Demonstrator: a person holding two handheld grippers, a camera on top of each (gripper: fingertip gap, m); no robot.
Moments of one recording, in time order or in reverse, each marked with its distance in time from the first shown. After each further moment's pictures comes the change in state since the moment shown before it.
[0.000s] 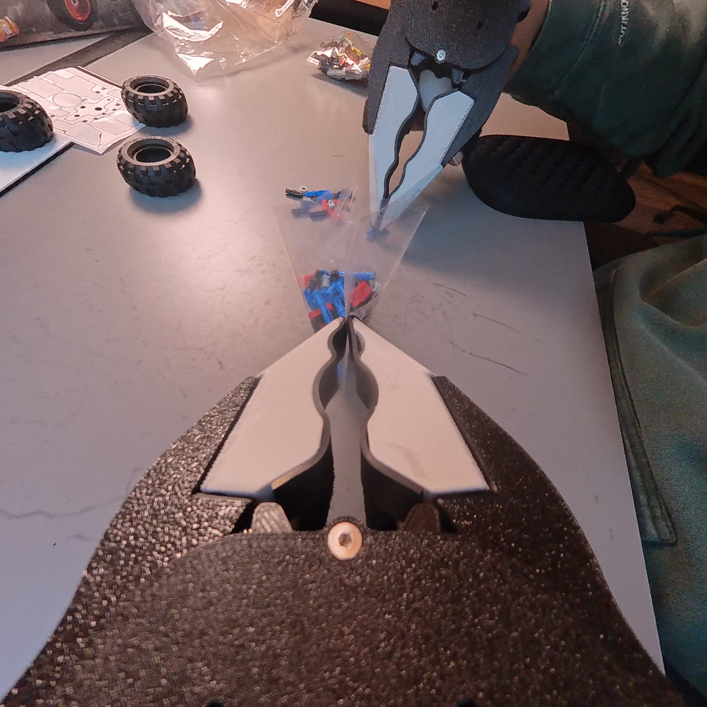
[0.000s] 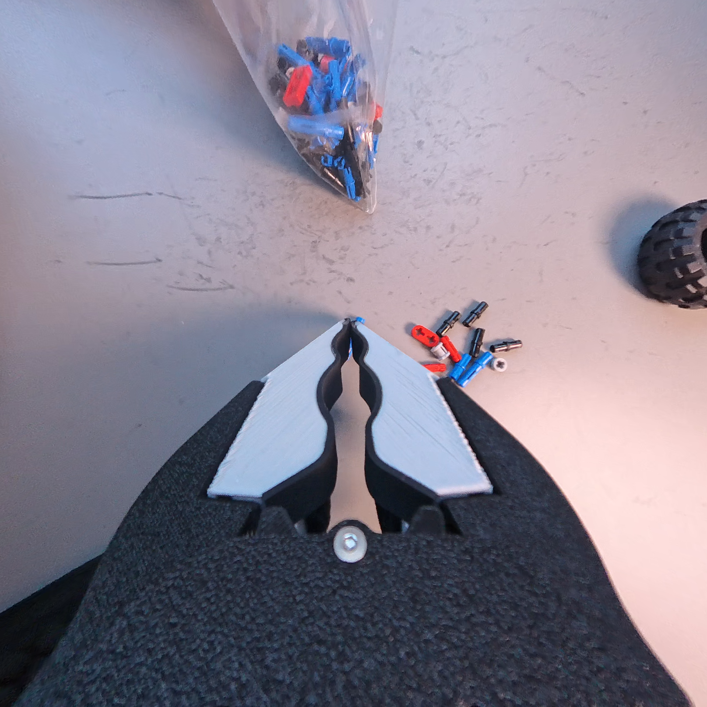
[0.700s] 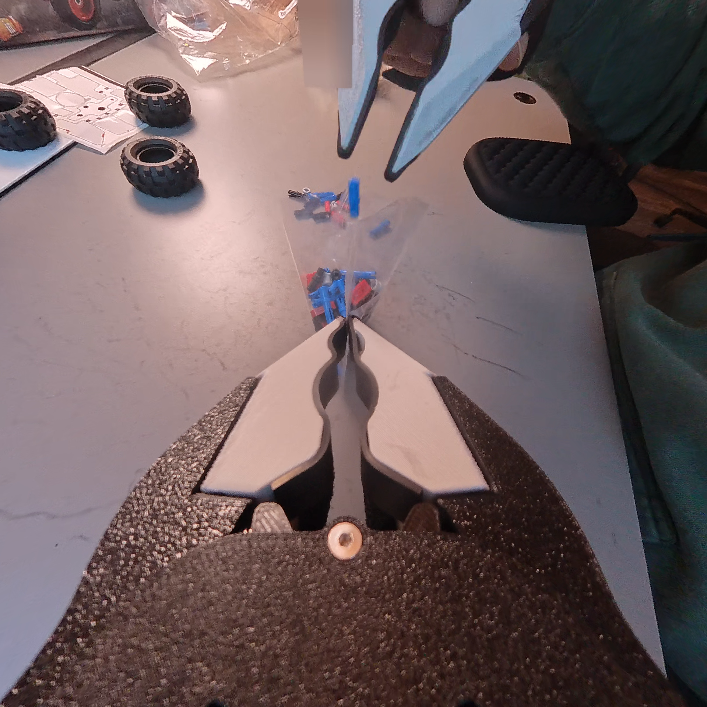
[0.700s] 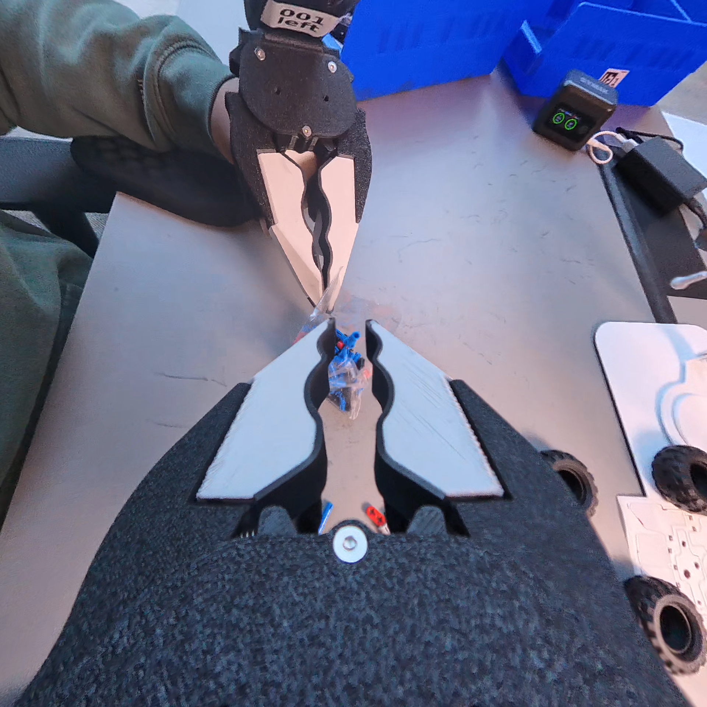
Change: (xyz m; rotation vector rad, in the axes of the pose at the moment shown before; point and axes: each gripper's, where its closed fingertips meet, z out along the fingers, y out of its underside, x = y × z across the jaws) left arm -0.002 -0.001 0.001 0.002 -0.002 -0.007; right arm -0.008 -0.136 -0.025 0.305 -0.020 -0.203
